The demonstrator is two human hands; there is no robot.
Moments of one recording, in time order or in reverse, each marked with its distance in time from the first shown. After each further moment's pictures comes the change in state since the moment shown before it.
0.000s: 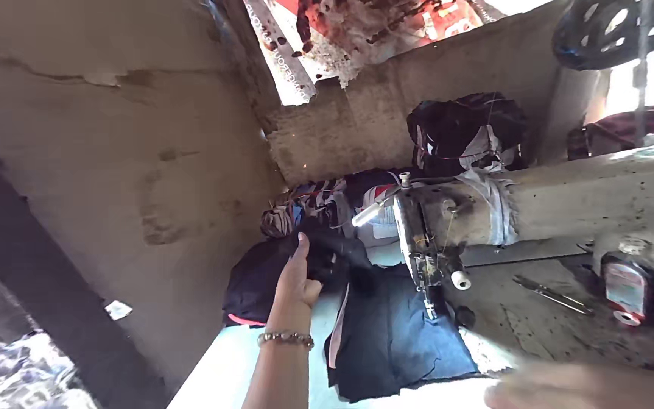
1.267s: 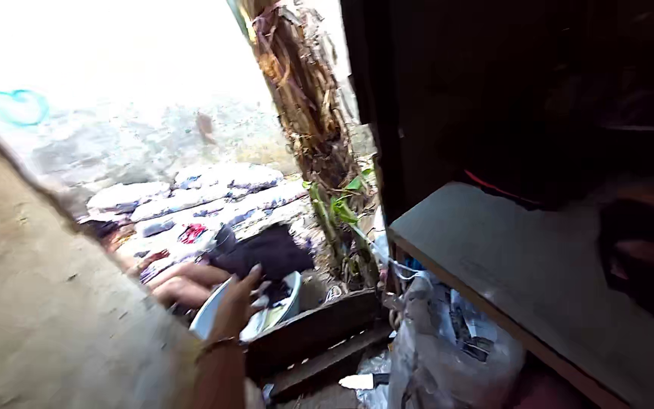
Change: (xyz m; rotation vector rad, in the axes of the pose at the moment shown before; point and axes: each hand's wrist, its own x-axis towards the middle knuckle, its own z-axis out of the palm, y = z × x) left_hand -0.310 0.080 -0.469 0.643 1.207 0.126; right_hand 0.223 0.047 0.075 -0.134 0.081 -0.001
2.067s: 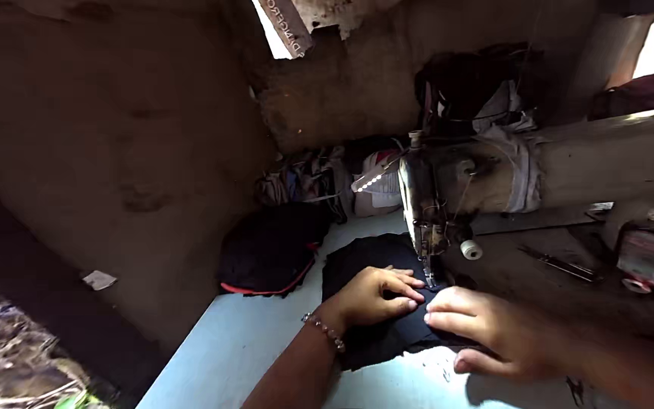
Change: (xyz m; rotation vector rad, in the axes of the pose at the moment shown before) left_hand -0.339 0.166 0.430 -0.099 -2.045 1.532; right_hand -0.172 0.071 0.007 -0.127 0.286 -0.283
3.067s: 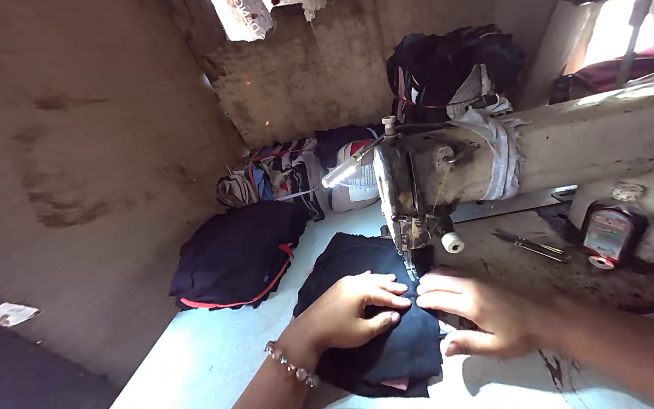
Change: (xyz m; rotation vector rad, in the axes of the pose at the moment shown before) left_hand -0.013 0.011 -0.001 0.141 -0.037 0.085; right_hand -0.006 0.011 -0.006 0.025 -0.055 0.087
